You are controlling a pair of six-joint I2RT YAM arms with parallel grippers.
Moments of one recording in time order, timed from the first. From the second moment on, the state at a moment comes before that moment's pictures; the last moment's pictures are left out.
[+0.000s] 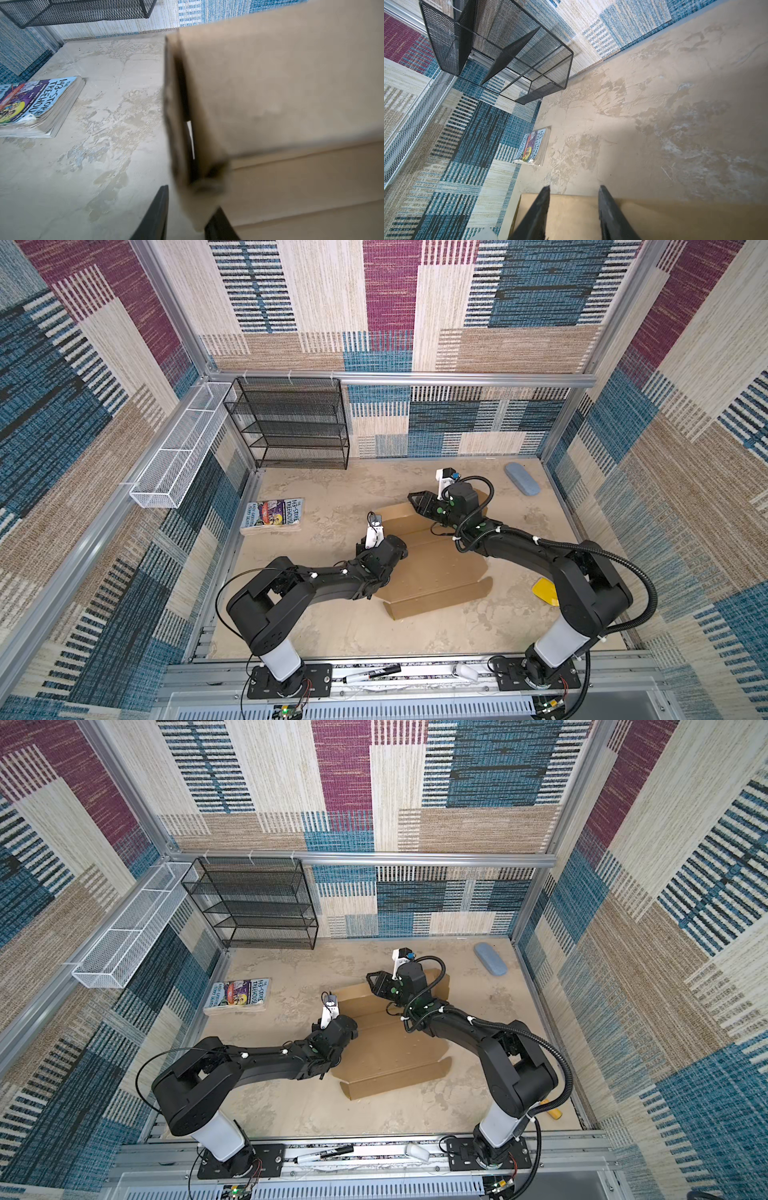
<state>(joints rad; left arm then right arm) -0.83 1.68 0.77 0.19 -0.80 -0.46 0.53 1.66 1.01 0.32 -0.18 0.79</state>
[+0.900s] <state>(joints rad) -0.79 1.74 0.78 0.29 -0.78 -0.41 0.53 1.58 1.15 0.08 -0.15 0.66</state>
